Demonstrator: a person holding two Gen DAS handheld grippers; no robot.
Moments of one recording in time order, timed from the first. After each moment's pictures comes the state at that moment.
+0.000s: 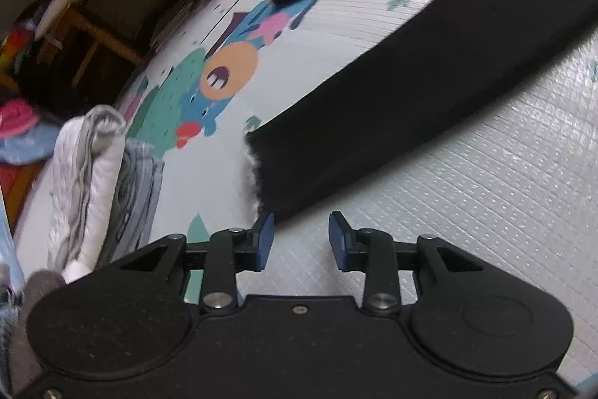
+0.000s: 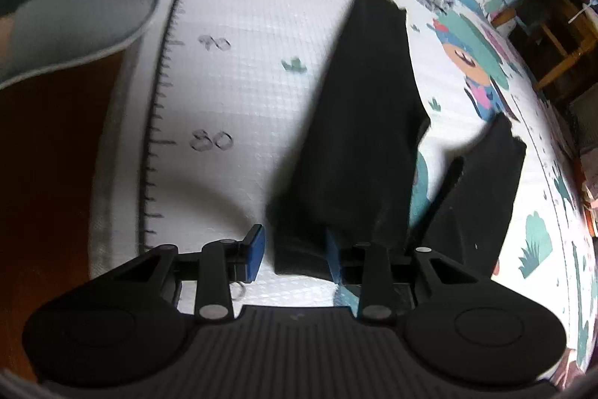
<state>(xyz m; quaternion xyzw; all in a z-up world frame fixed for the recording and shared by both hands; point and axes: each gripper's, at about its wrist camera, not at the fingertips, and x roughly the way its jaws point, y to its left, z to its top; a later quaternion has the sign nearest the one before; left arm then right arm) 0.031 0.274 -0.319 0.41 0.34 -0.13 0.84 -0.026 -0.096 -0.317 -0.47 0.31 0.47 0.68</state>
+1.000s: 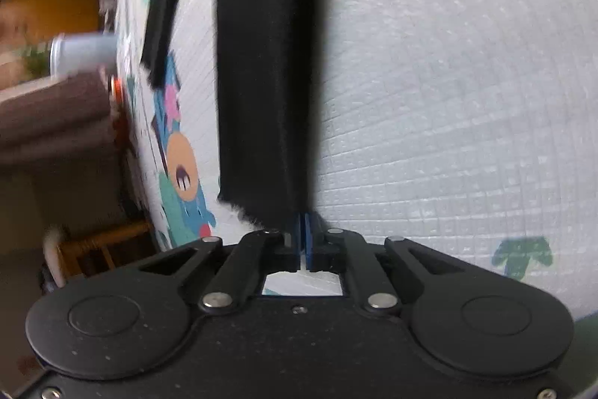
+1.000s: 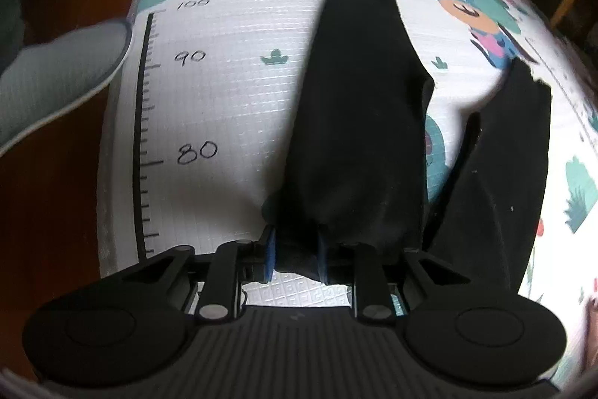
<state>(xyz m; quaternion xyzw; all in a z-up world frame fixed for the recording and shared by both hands) 0.036 0.284 -0.357 0.73 0.23 -0.23 0.60 0.010 -0.101 -0.312 -0.35 0.39 0.49 0.70</state>
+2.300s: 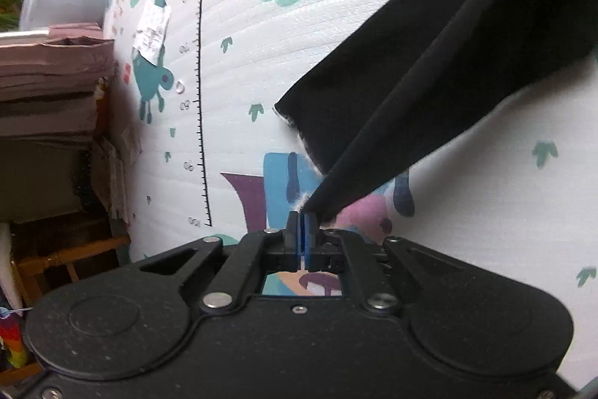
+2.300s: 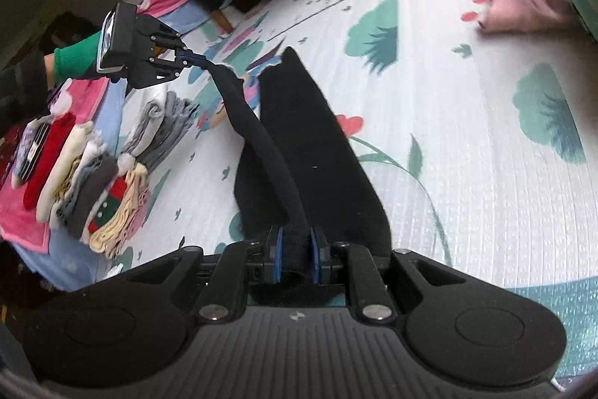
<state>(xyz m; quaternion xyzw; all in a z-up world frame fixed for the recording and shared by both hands) 0.292 0.100 -0.217 0.65 0.37 -0.28 0.61 0.120 -0.301 -0.316 0.24 0.44 0.29 0.81</state>
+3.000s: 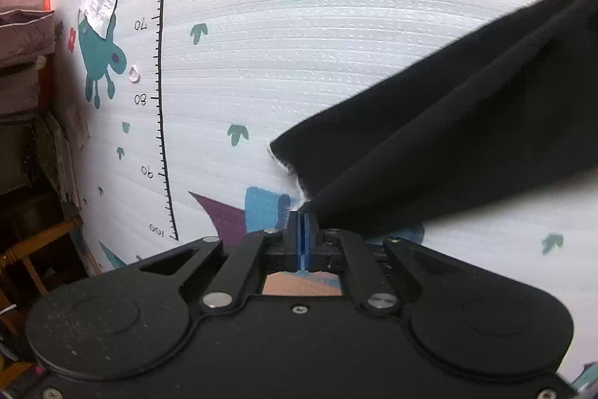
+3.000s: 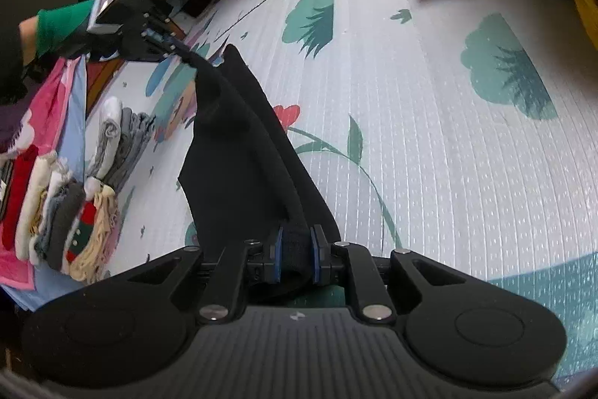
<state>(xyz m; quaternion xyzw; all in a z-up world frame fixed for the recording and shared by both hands) 0.377 0.022 -0.255 0.62 0.49 -0.26 0.56 0.135 -0.315 -0.346 0.27 0.47 0.24 0.80</state>
